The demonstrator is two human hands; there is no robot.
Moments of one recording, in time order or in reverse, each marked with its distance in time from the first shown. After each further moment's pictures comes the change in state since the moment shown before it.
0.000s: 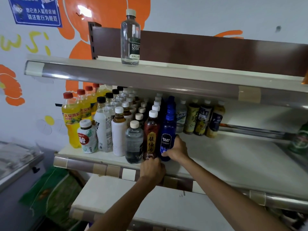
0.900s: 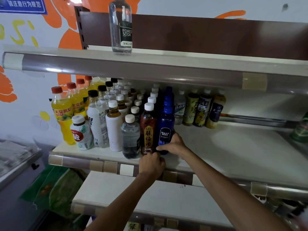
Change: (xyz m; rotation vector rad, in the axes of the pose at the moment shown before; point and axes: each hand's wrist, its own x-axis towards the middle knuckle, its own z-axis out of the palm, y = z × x) left_hand 0.006 -0.002 0.012 -0.036 -0.005 0.026; right_hand 0.018 0.017 0.005 0.155 -0.185 0.015
